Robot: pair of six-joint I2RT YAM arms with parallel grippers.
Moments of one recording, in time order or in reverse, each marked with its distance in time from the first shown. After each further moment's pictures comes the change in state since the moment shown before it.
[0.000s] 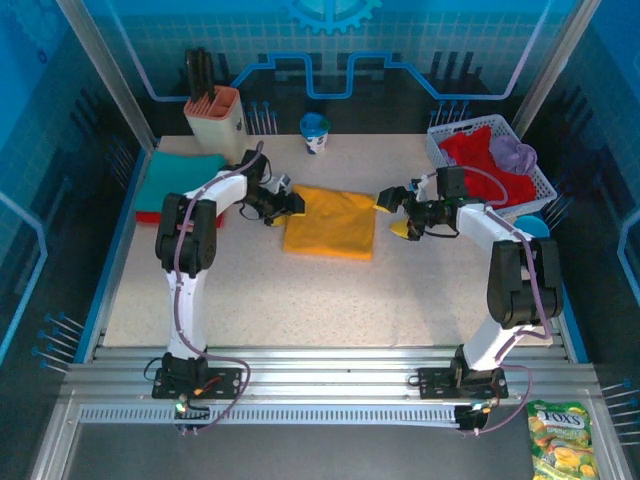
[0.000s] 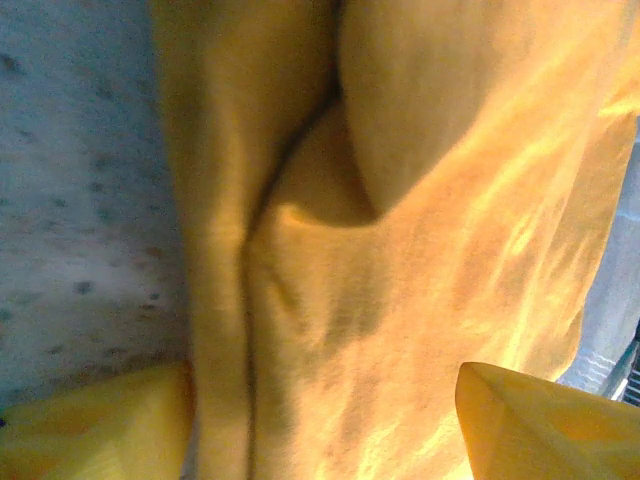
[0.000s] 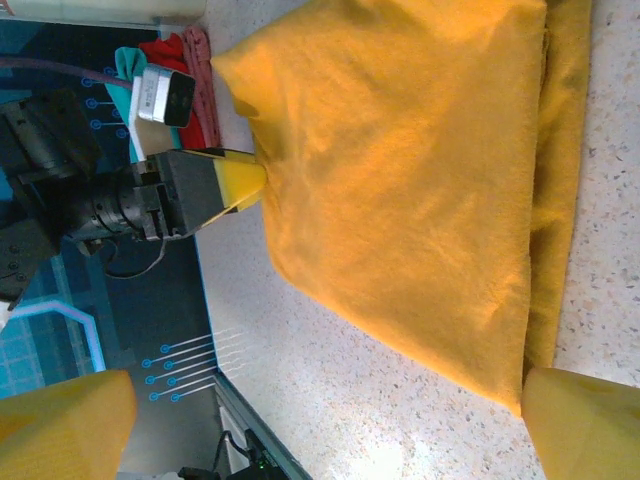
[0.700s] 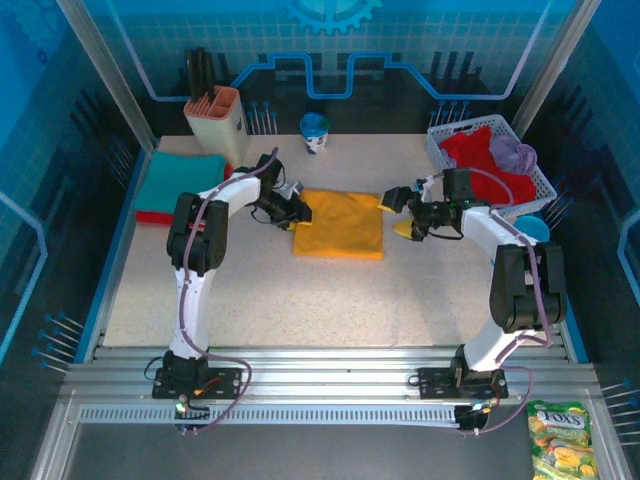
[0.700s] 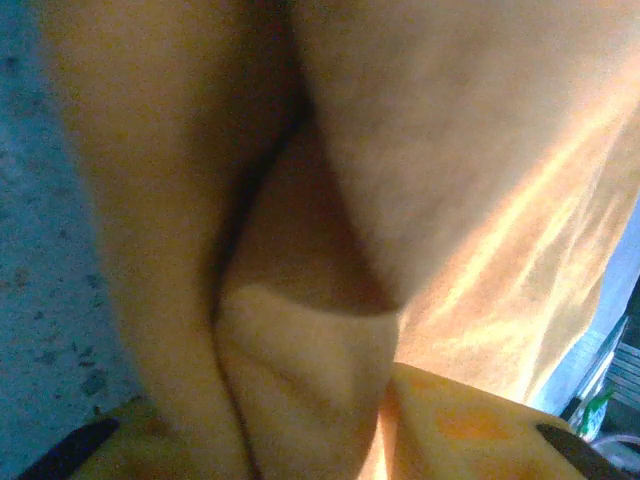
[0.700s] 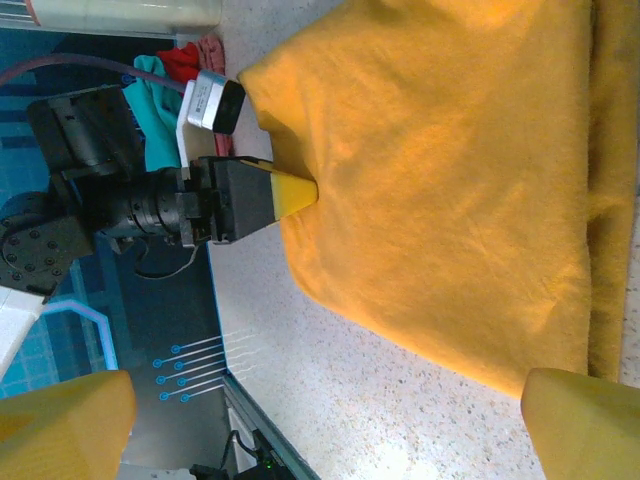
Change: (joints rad) left arm -0.061 0.050 0.039 -0.026 0.012 -0.039; right arm -0.032 -0.032 -0.033 0.016 -0.026 0.001
